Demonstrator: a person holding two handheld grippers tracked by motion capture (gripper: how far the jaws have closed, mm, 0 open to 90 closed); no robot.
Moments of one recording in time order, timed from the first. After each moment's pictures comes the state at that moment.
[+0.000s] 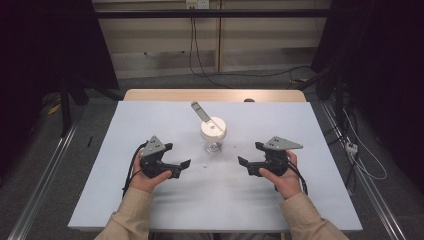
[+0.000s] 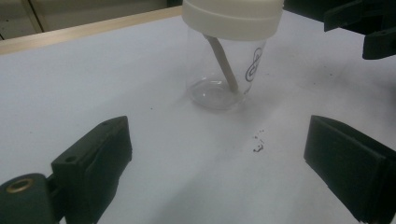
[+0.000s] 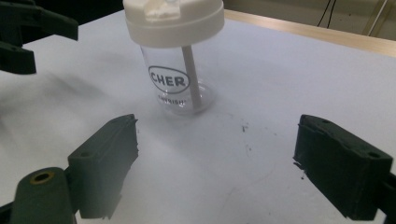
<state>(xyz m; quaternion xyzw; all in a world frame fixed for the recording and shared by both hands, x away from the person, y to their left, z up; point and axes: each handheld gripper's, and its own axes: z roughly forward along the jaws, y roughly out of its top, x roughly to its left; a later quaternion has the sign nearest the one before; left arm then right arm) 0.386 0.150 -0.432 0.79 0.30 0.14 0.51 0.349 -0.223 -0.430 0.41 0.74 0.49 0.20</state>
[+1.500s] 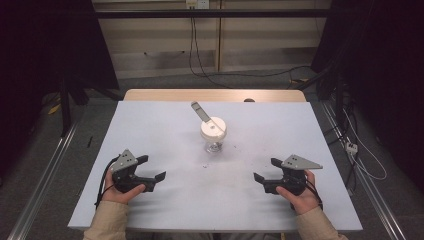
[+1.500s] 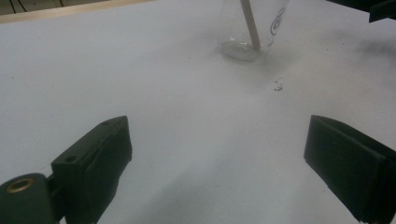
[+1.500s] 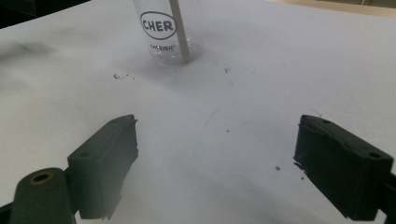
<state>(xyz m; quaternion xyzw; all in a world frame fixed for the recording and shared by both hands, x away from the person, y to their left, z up) 0.358 0.217 -0.443 0.79 0.32 0.15 0.50 0.303 -0.260 -0.453 0.43 0.74 0.48 0.20</state>
